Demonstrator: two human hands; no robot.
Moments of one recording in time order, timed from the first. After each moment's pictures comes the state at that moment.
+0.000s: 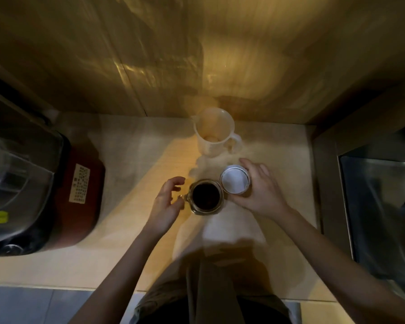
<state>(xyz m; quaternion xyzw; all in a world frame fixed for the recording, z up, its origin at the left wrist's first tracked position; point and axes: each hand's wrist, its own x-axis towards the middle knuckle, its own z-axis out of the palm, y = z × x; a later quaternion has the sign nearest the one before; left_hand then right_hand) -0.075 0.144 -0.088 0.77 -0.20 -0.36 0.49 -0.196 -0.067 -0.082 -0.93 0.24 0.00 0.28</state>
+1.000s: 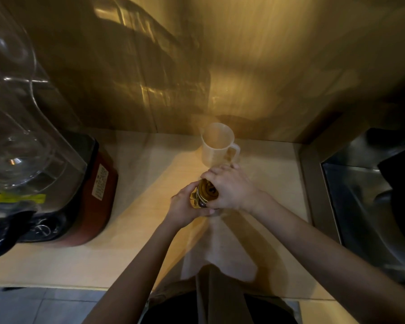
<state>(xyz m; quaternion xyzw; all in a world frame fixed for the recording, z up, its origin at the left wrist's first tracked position) -0.091 0.140 -0.085 0.82 -0.26 -0.32 0.40 -0.152 0.005 -0.007 -0.99 0.03 0.13 0.03</state>
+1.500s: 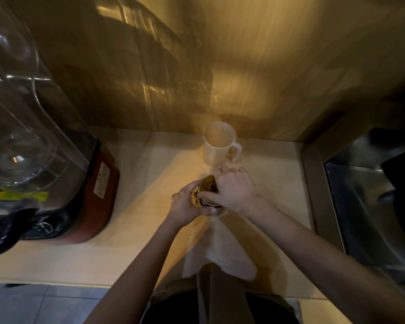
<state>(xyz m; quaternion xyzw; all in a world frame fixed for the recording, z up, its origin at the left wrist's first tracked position) -0.092 0.140 -0.083 0.82 -0.26 -0.32 0.39 -0.157 0.015 -0.010 -0.99 0.14 0.09 0.01</state>
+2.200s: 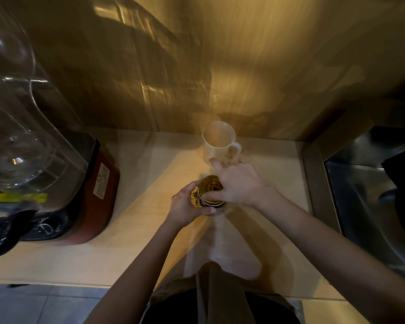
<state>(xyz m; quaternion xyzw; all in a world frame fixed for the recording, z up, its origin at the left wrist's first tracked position) -0.095 0.139 -0.080 0.81 -0.26 -0.33 0.41 -0.156 -0.006 0.004 -0.99 0.07 0.10 0.01</state>
